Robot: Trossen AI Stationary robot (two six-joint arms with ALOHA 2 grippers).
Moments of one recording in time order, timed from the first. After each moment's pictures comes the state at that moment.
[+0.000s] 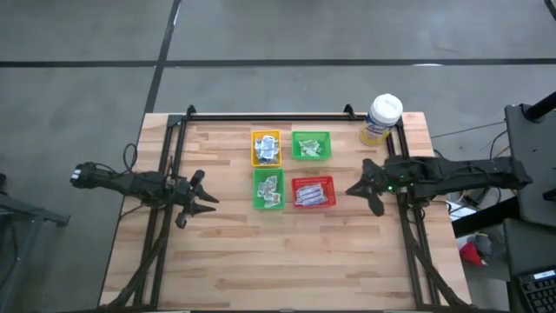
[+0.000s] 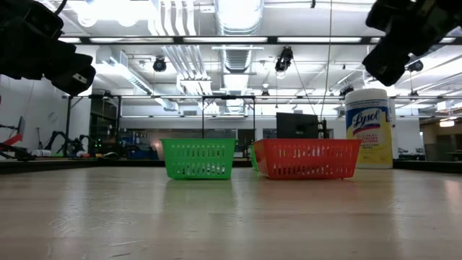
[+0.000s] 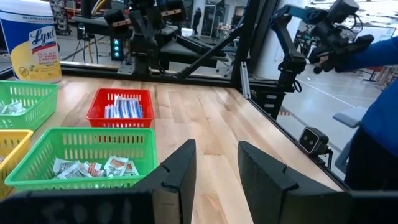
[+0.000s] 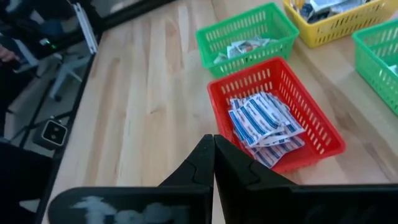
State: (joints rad) left arm -0.23 0.09 0.04 -0.08 0.01 -0.16; right arm 0.02 0.62 0.50 -0.41 -0.10 0.39
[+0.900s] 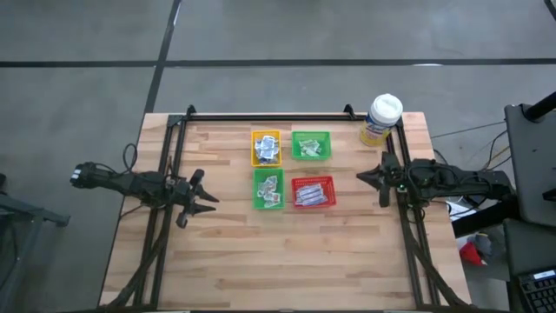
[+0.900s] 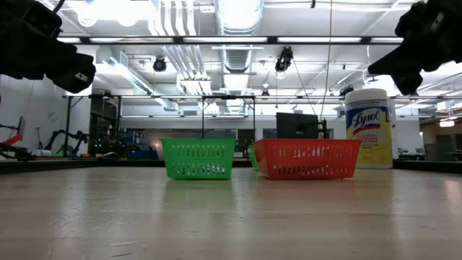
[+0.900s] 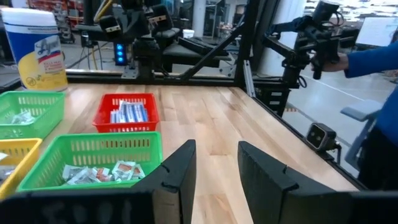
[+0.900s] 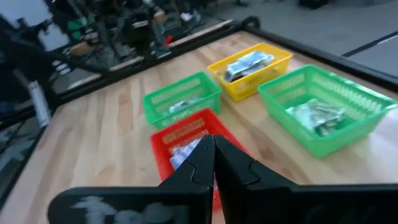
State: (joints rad) left arm -0.23 0.09 0.04 -0.07 0.00 -0.10; right arm 0.02 0.15 0.28 -0.40 0.20 0.40
